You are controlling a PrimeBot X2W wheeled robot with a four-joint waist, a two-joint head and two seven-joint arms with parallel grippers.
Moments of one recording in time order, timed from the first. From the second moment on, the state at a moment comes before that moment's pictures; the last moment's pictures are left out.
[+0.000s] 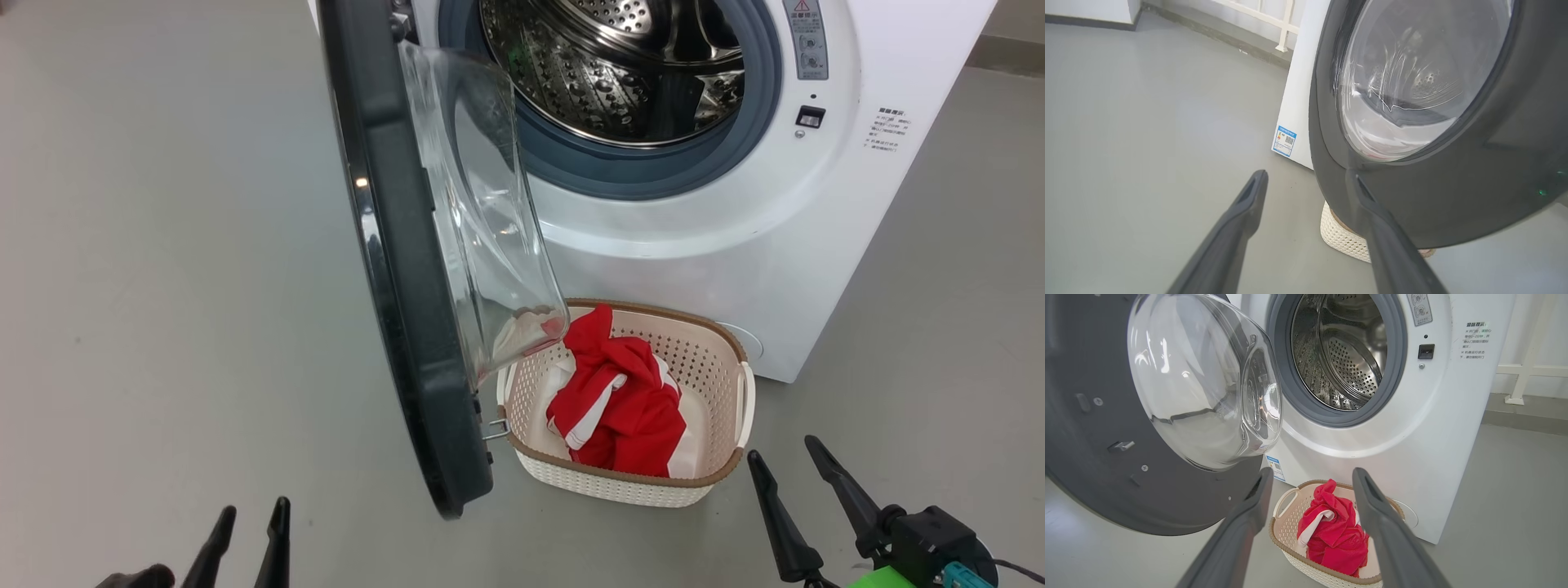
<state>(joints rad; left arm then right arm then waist) -0.02 0.17 -0.08 0.38 -0.60 -0.12 -0.25 0.09 -0.09 0.11 0.16 0.31 0.12 -0.26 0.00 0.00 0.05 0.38</state>
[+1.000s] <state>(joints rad) 0.06 0.05 0.08 0.26 -0.21 -0.13 -0.25 0.09 -0.09 0.08 0.15 0.31 0.12 -0.26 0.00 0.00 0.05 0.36</state>
